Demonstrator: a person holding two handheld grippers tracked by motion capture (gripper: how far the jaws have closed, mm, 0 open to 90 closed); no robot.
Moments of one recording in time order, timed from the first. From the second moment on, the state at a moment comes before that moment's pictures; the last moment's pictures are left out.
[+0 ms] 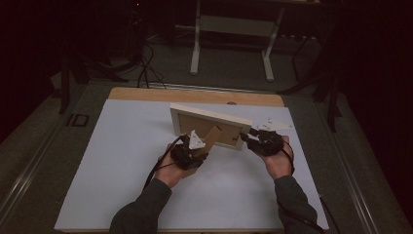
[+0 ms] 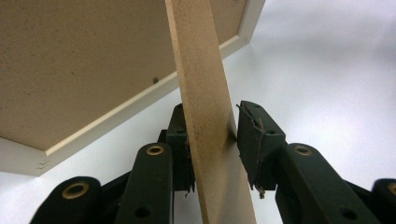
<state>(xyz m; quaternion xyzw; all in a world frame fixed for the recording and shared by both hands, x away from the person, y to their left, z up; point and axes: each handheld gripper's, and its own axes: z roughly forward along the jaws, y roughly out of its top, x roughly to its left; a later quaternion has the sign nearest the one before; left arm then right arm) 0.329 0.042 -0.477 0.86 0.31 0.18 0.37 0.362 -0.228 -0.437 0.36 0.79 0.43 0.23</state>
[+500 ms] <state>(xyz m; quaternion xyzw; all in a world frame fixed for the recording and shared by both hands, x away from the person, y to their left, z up) 0.320 0.043 -0.485 0.86 0.31 0.17 0.37 0.350 -0.228 -0.443 0.34 0.80 0.44 0.24</state>
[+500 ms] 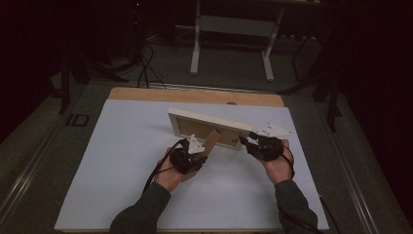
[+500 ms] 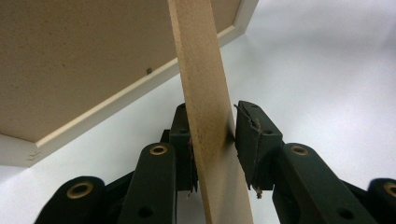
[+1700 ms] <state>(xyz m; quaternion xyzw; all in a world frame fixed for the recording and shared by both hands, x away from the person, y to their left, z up) 0.310 0.059 -0.498 0.86 0.31 0.13 0.39 0.335 -0.228 -0.450 0.33 0.80 0.44 0.24</state>
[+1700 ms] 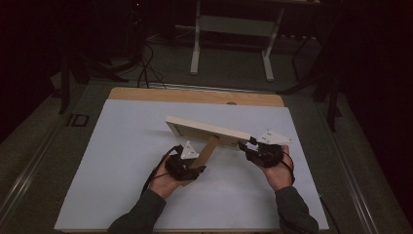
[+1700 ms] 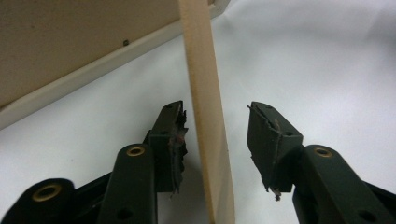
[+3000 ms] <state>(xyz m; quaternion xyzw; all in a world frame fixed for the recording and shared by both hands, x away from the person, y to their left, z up) 0.315 0.114 -0.483 0.78 0.37 0.06 0.50 0.336 -0.234 -0.456 0.34 0.80 0.45 0.21</state>
